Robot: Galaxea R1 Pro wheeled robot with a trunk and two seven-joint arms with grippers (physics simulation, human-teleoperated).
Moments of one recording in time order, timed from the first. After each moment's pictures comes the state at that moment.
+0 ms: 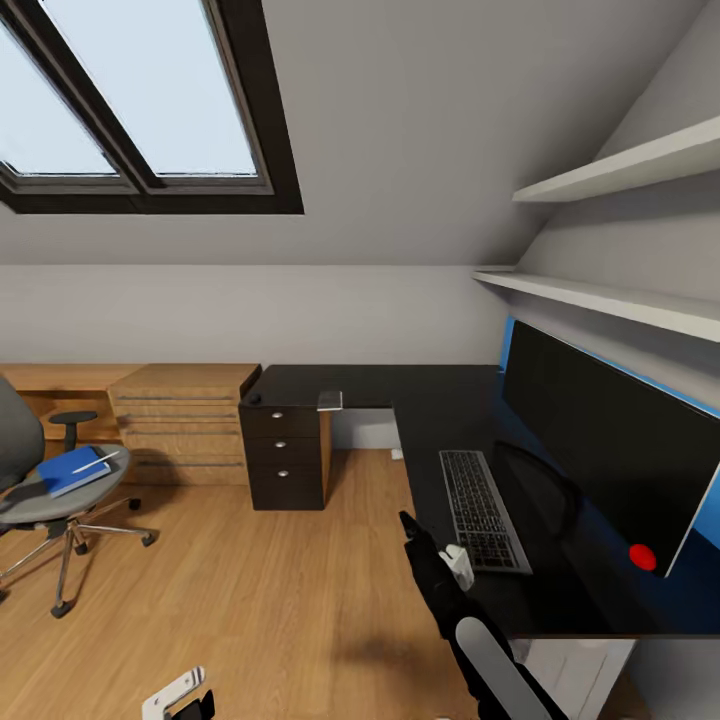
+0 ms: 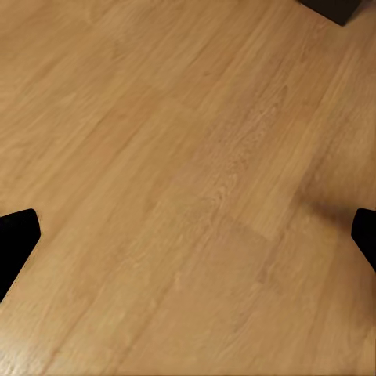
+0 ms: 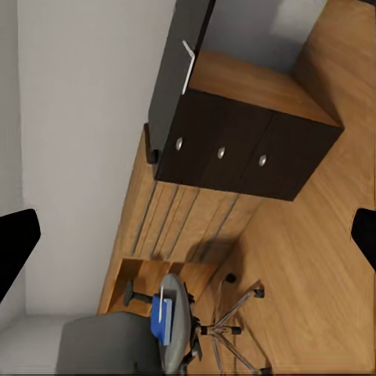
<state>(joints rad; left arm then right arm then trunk) -0.08 0.08 -0.11 -0.82 0.60 0.00 0.33 -0.28 -0.01 0.44 -1.19 -1.45 -0.14 -0.12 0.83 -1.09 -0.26</state>
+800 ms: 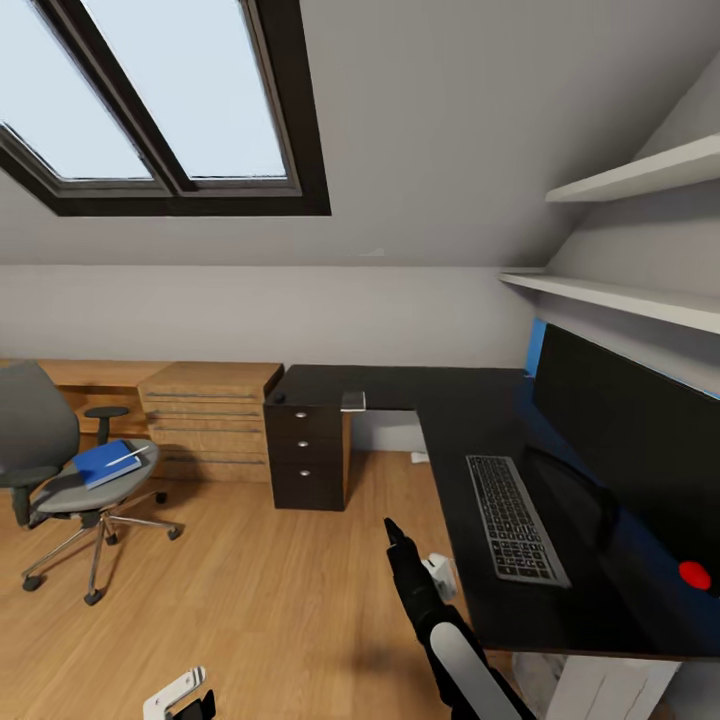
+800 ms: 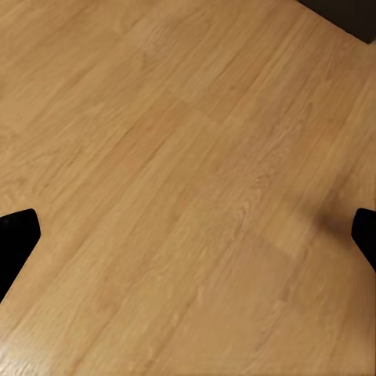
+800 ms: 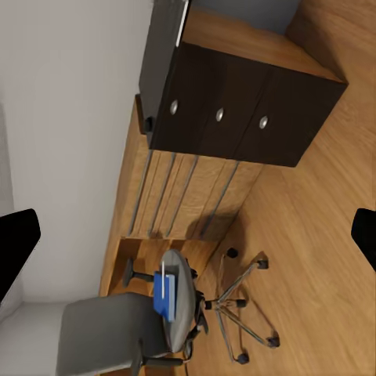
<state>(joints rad) -0.08 0.08 -0.11 -0.82 0.60 -0.01 0.33 -0.28 0.07 0.47 -1.15 -1.45 -0.20 -0.17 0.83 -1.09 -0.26</state>
